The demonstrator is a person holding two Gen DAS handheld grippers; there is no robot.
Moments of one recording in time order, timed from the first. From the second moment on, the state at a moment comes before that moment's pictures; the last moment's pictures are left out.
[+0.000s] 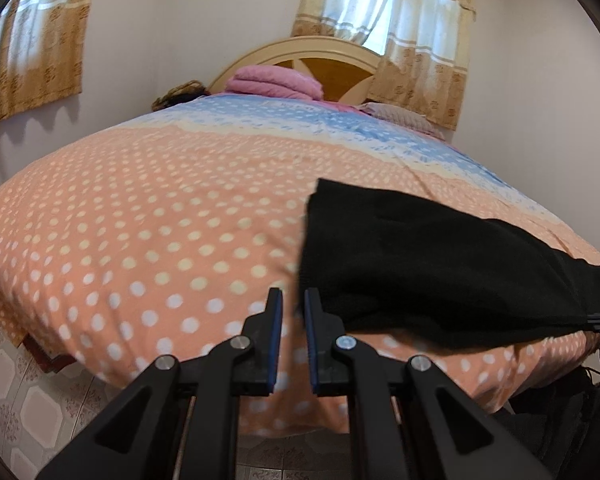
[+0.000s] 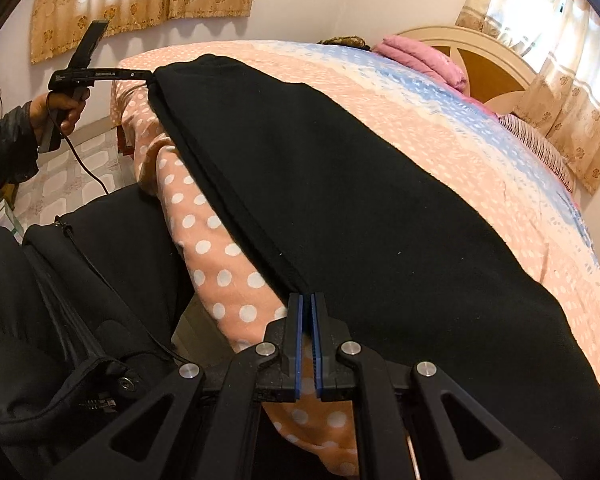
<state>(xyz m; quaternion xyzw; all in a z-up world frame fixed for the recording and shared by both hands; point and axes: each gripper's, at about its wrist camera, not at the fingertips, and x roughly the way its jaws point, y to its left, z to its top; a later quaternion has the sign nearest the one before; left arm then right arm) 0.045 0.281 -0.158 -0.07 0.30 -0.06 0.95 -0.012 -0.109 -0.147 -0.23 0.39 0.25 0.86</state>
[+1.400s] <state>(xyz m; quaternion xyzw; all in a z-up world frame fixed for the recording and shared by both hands) 0.055 0.108 -0.164 0.07 0.30 -0.23 0.92 0.081 -0.026 -0.114 -0.16 0.47 0.37 0.78</state>
